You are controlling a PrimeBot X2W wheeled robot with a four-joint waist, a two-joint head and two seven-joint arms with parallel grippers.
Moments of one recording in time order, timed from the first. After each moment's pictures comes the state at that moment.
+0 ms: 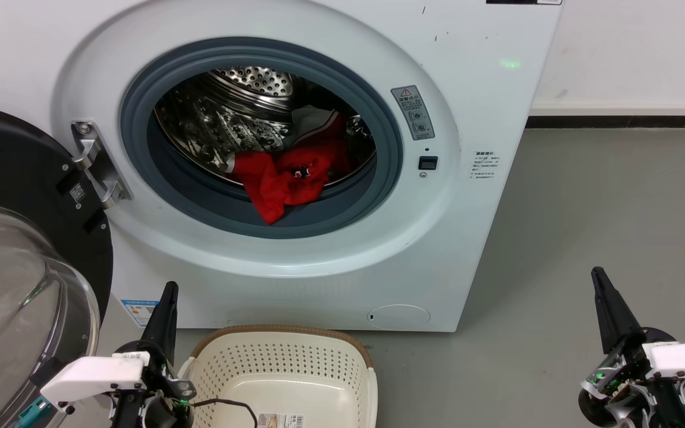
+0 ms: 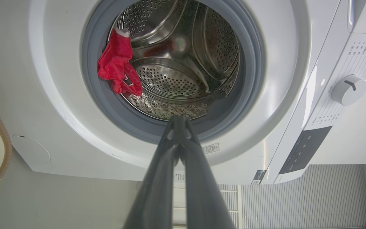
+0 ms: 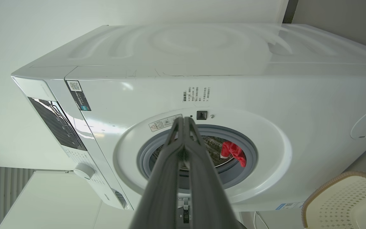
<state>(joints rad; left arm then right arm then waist) -0.11 0.05 0.11 0.25 -1.61 -0.13 0.11 -0.10 -0.05 -0.11 0.25 1.62 0.13 0.11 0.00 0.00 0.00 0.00</state>
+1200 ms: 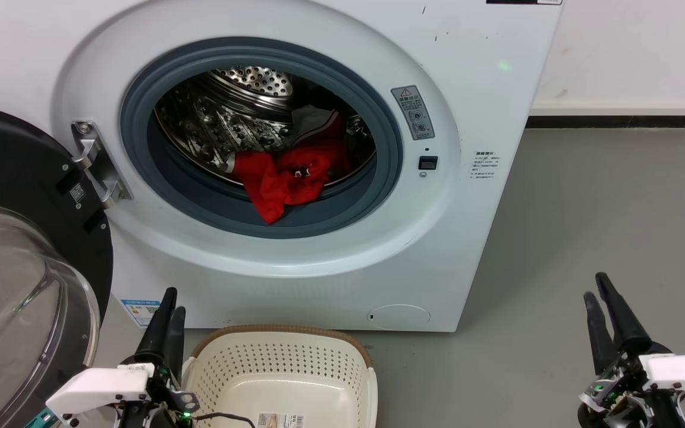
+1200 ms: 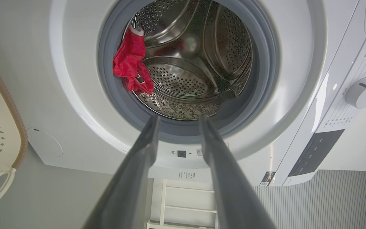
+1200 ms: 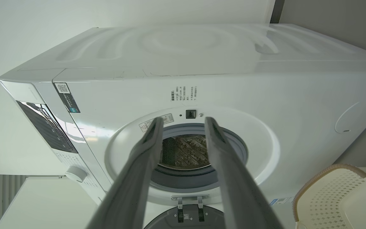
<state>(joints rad) -0.09 0.05 0.11 0.26 -1.61 -0.13 0.11 -0.09 -0.05 -0.11 0.26 1.62 0.13 0.11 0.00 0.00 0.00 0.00</state>
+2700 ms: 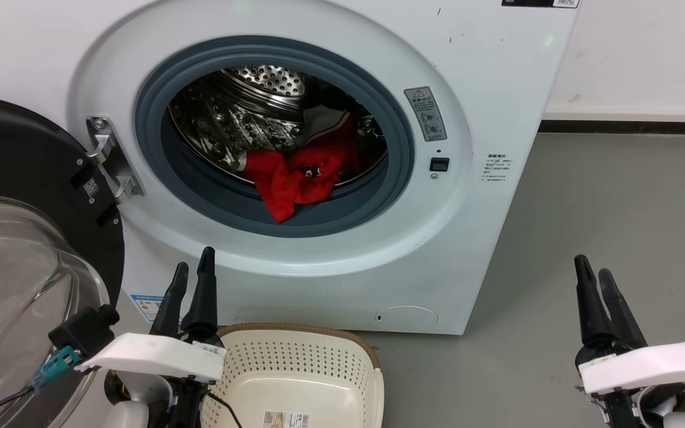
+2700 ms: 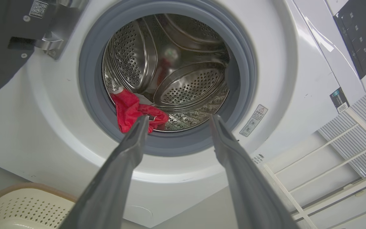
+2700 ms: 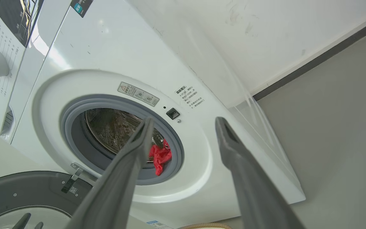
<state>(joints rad) -0.11 0.05 -0.01 0.14 -0.84 -0.13 -0.08 -0.04 -0.05 -0.03 0.09 0.81 0.13 -0.08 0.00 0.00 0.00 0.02</state>
